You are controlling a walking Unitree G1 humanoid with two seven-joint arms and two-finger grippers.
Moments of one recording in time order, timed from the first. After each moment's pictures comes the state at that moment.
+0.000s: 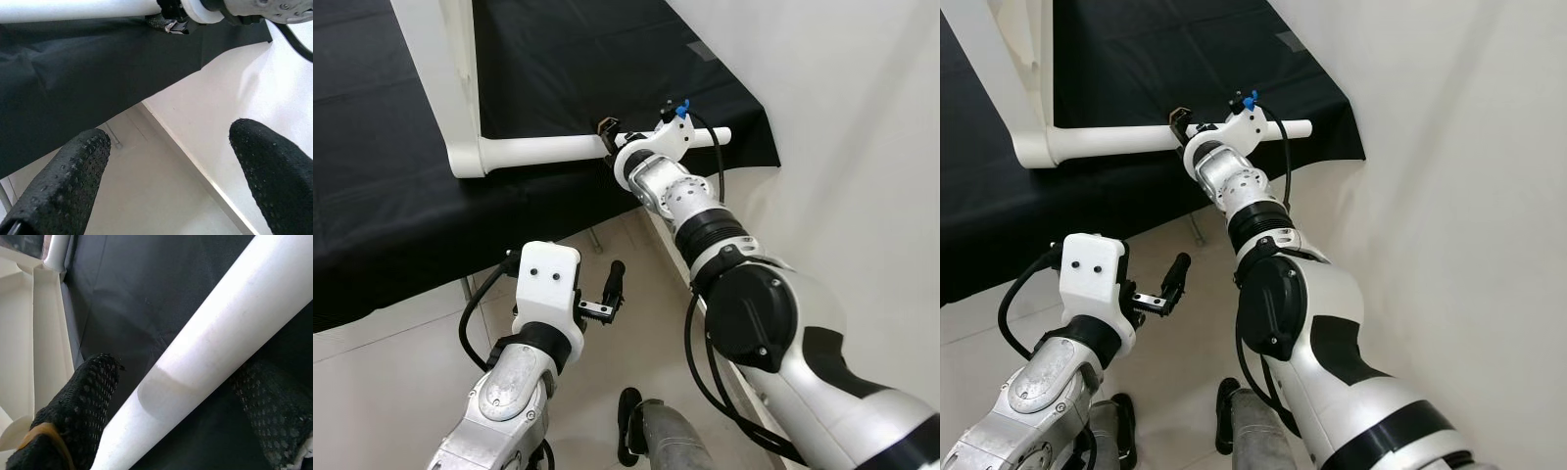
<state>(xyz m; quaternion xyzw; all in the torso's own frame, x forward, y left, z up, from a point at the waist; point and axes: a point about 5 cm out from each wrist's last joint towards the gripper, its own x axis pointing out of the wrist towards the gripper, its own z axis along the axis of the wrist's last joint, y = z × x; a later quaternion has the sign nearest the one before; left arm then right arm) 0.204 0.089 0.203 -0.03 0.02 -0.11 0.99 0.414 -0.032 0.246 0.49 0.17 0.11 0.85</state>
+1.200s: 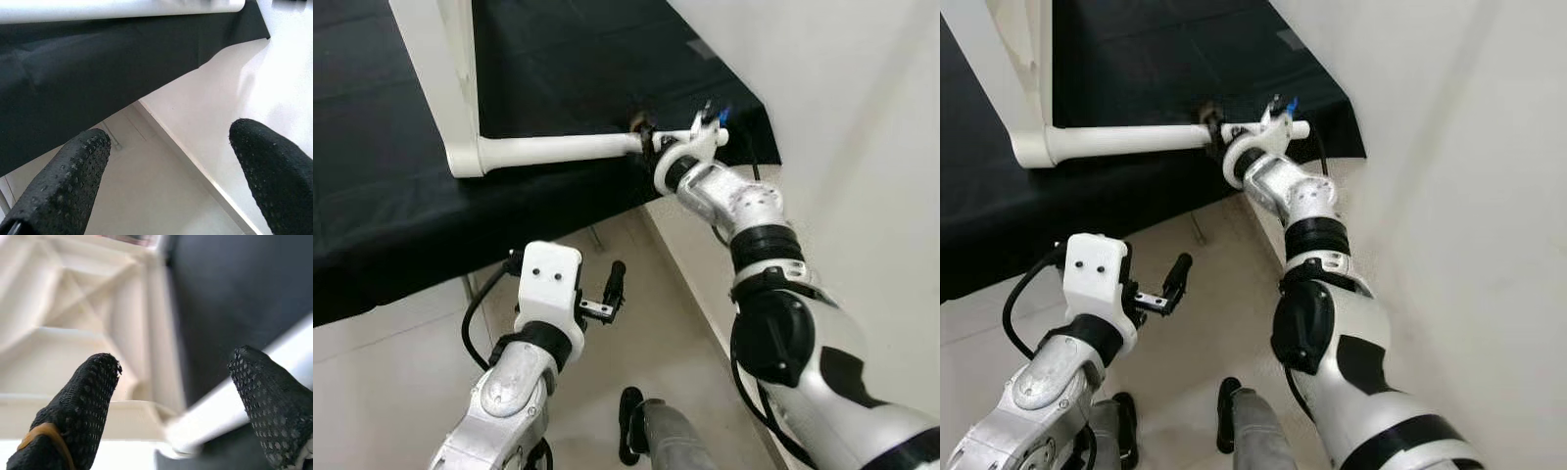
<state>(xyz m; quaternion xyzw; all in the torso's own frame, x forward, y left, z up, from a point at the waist) 0.209 0.089 0.199 -0.02 0.01 -0.12 0.99 0.400 -0.076 0.276 0.56 0.11 0.31 0.76</state>
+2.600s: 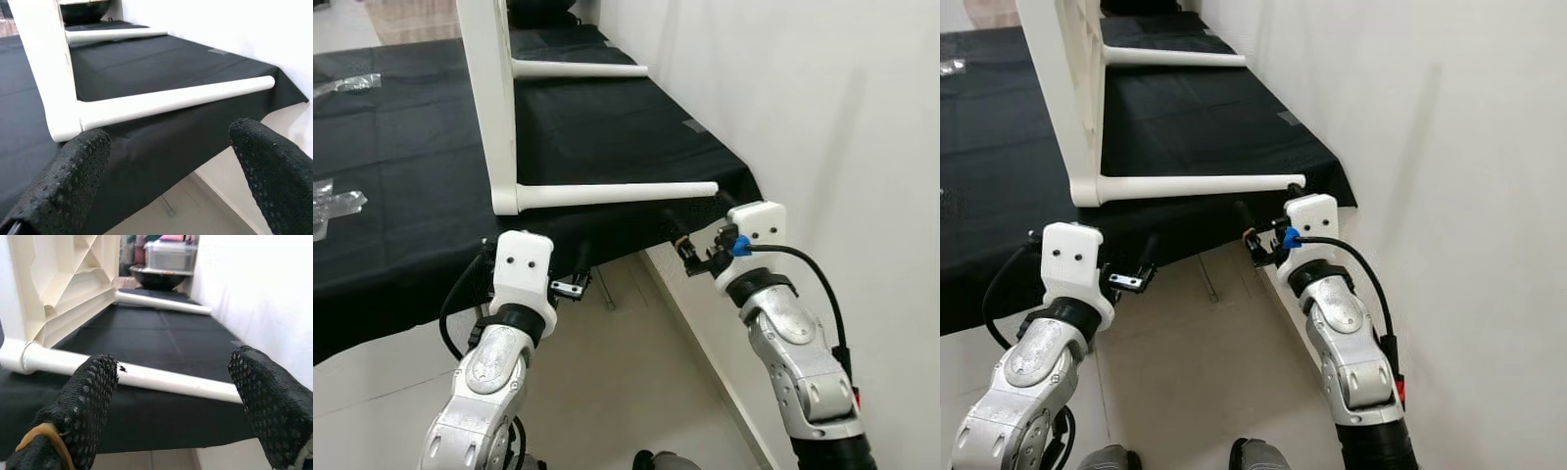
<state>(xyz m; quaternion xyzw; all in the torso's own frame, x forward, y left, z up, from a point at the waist) 0.237 0.118 0.188 0.03 -0.04 -0.05 1.00 0.286 -0.139 0.189 -0.04 -0.09 0.13 0.99</state>
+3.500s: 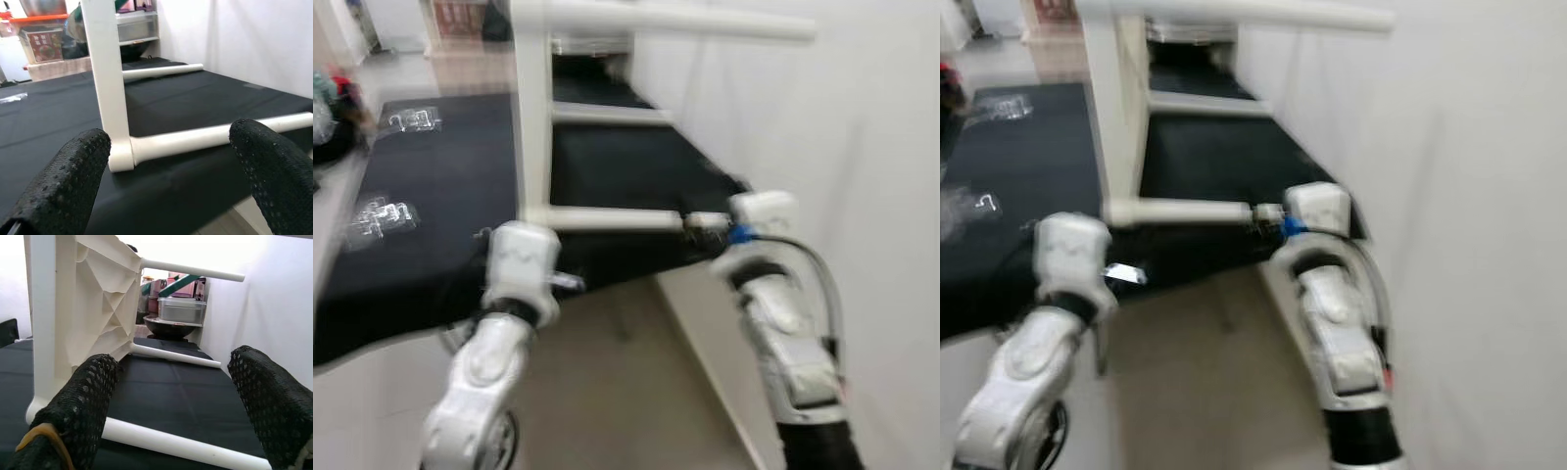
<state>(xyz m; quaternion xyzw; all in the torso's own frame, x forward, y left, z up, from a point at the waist) 0.244 0.125 0.190 0.04 -0.06 -0.03 1.00 0.293 -0.129 0.202 -0.04 -0.14 0.13 0.98</state>
